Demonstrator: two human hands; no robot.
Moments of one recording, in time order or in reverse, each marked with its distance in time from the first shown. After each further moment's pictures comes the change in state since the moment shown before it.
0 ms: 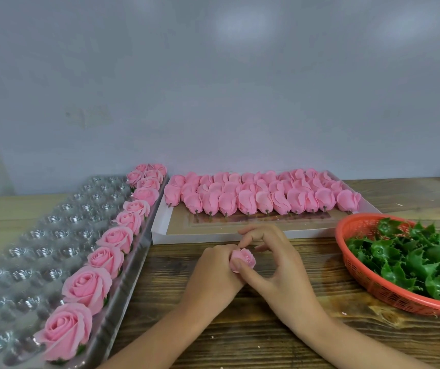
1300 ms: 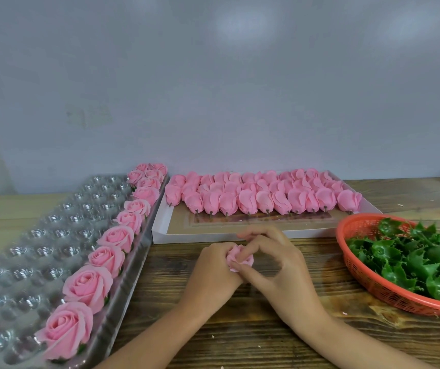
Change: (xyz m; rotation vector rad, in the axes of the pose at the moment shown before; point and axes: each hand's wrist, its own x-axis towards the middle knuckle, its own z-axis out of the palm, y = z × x) left_hand 0.006 -0.007 0.002 -0.115 -0.027 -0.038; right_hand 0.000 -0.002 -0.001 -0.037 0.009 -0.013
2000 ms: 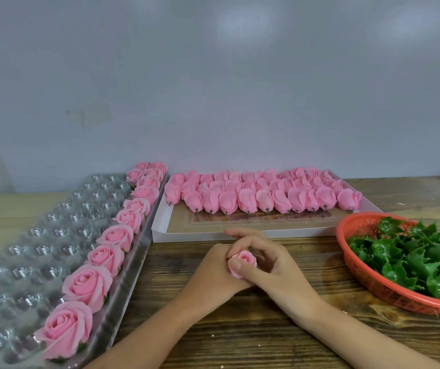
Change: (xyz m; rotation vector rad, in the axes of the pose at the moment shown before) left_hand -0.003 0.007 -0.007 -0.186 -0.124 0.085; right_hand 0.005 0.003 0.000 0.437 -0.240 0.288
